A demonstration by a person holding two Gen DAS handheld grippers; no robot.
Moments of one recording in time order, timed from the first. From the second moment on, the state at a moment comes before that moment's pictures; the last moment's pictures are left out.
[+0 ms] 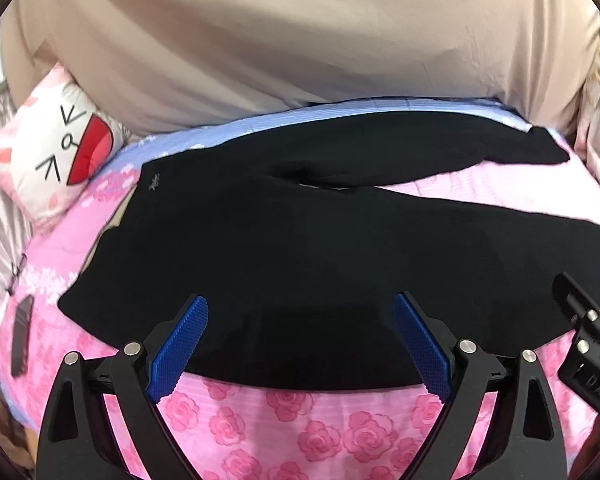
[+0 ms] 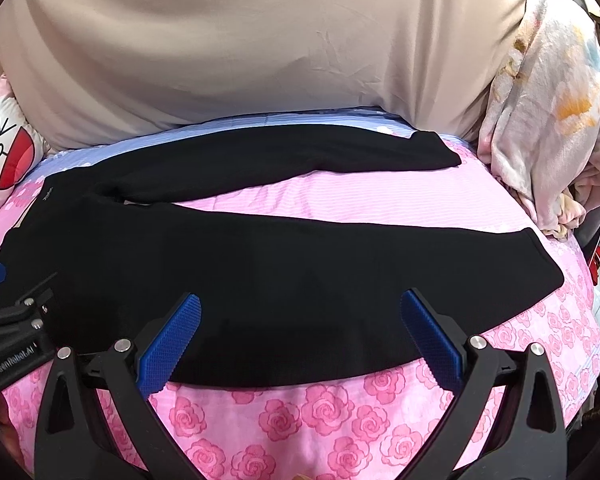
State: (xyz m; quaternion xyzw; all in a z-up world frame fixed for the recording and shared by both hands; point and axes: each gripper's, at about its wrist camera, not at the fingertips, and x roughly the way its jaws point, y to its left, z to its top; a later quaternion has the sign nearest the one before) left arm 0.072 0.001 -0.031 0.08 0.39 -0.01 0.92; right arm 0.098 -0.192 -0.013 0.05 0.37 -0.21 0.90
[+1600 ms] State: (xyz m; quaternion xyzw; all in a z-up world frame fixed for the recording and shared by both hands) left arm 0.267 0.111 -0.018 0.00 0.39 0.05 0.92; right arm 0.347 -0.577 -0.039 0.05 0.40 -0.23 0.88
